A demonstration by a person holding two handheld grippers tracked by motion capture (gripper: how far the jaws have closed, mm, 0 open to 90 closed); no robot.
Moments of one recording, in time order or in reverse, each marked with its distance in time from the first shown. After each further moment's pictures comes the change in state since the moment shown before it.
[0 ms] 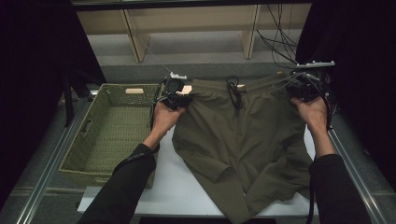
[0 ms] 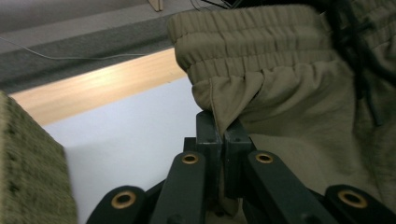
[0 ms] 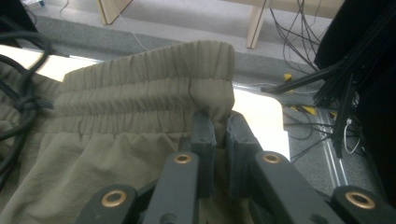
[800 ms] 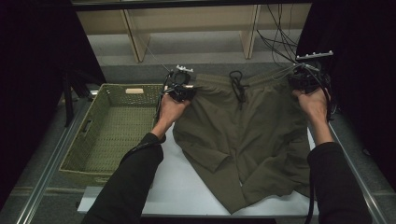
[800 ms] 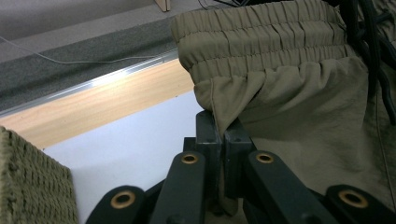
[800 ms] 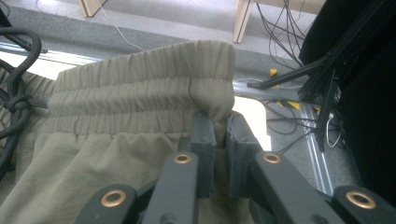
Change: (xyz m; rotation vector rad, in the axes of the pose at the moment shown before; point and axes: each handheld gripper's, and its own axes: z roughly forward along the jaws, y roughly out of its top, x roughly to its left) left arm -0.006 0.024 0.019 0.014 0.025 0.042; right arm -0.008 0.021 0.012 0.035 -0.059 -0.005
